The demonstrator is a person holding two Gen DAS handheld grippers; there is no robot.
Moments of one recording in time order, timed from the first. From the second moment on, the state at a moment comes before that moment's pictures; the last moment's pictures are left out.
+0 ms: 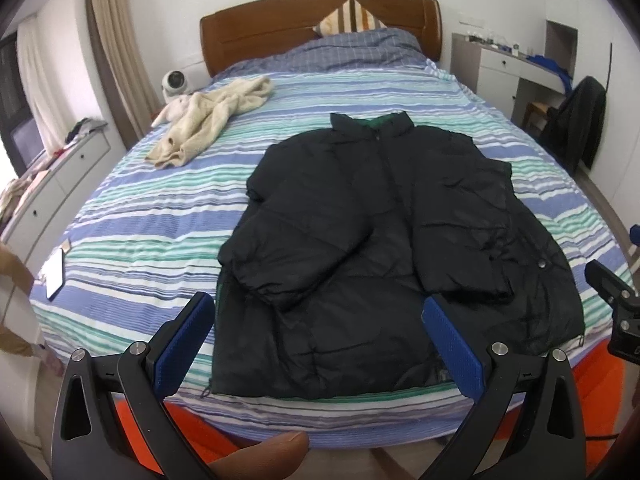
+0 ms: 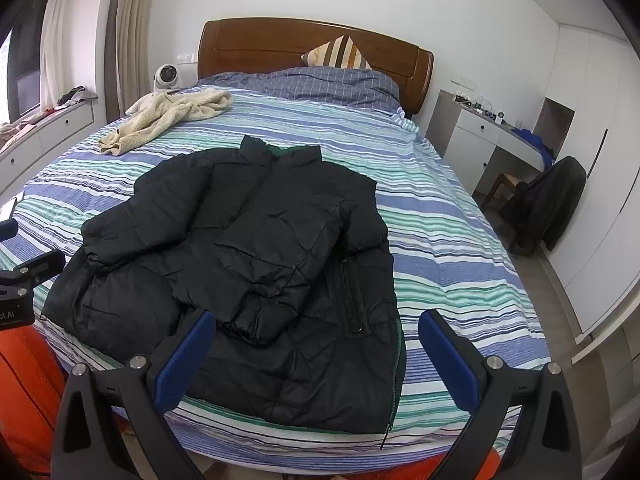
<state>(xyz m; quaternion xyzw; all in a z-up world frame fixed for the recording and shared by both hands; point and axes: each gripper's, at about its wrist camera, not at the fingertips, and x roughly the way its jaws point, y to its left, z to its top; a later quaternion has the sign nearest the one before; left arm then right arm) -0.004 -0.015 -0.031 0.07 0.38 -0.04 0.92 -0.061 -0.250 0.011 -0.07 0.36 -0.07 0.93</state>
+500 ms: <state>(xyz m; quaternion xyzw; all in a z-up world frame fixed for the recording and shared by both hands) -0.001 -0.013 -0.027 0.06 0.39 -0.04 0.92 -0.060 -0.250 0.006 -0.07 0.37 -0.07 0.92</state>
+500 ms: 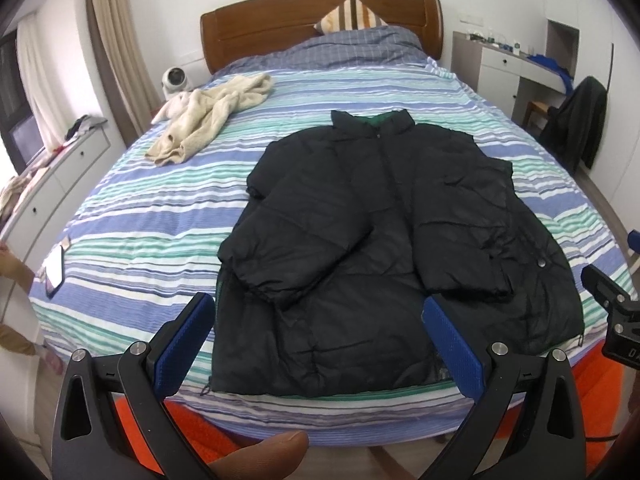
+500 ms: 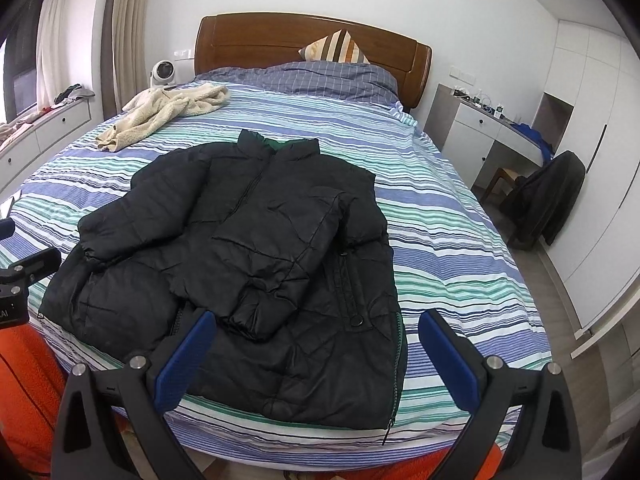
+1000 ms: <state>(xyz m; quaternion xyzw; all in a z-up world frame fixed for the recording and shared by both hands) 0.000 -0.013 -0.029 0.07 0.40 -0.04 0.91 -0.061 -0.250 0.003 -0.07 0.37 -0.08 0.92</state>
